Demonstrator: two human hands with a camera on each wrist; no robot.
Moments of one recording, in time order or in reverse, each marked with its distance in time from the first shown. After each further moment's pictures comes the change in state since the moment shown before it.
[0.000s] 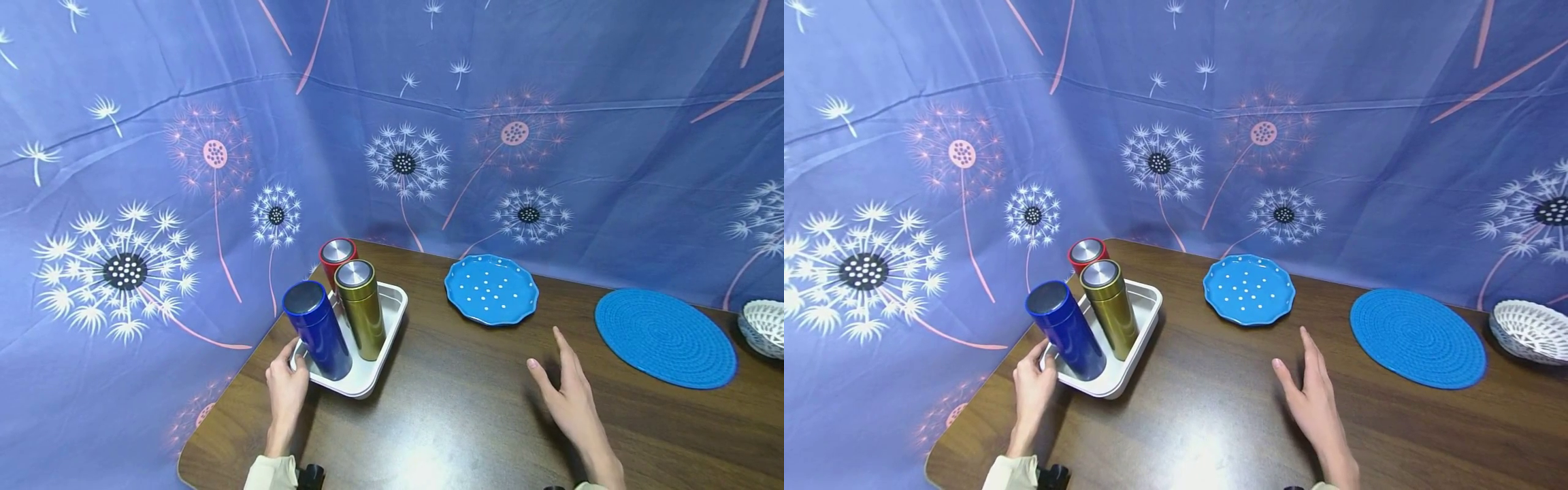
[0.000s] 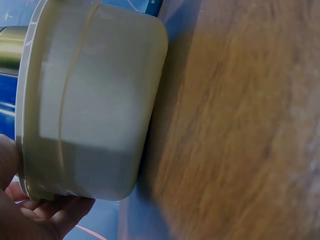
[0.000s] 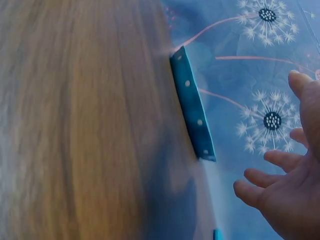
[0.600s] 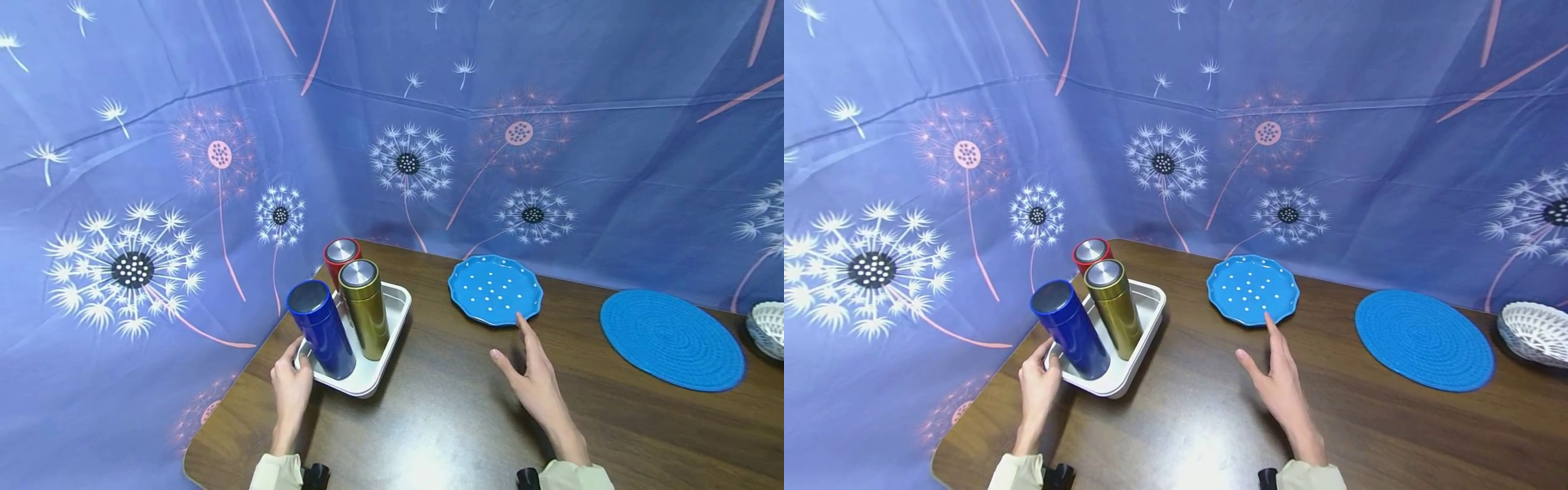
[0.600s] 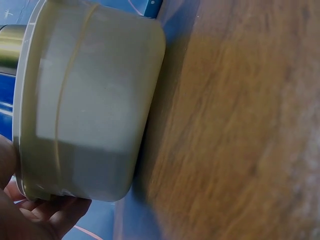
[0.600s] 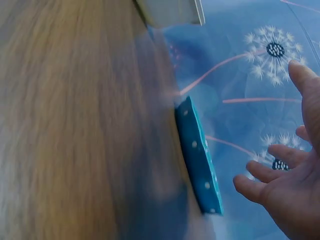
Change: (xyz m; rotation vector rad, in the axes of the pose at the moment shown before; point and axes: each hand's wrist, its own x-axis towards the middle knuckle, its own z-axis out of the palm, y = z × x) left_hand -0.002 -0.002 0.003 -0.035 0.036 0.016; right_hand 0.020 -0.029 0.036 0.058 -0.082 -0.055
